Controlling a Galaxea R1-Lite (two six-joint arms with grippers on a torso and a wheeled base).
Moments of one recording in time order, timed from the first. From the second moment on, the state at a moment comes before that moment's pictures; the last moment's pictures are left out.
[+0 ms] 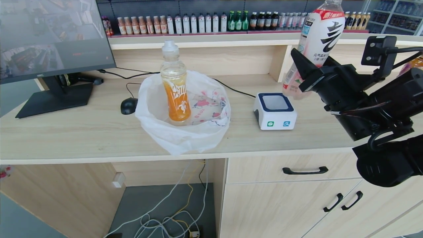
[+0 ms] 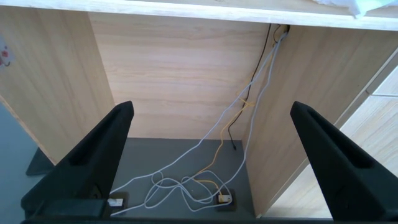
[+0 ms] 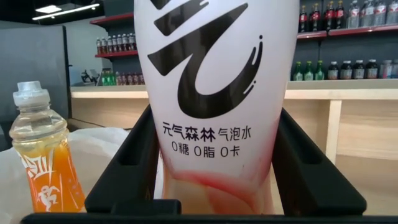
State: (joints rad) left arm 0.00 0.00 0.00 0.00 0.00 0.00; right arm 0.34 1.84 -0.90 -1.57 0.07 0.03
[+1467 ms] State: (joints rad) left arm 0.00 0.00 0.00 0.00 0.00 0.00; right arm 0.33 1.99 -1.03 -1.57 0.07 0.01
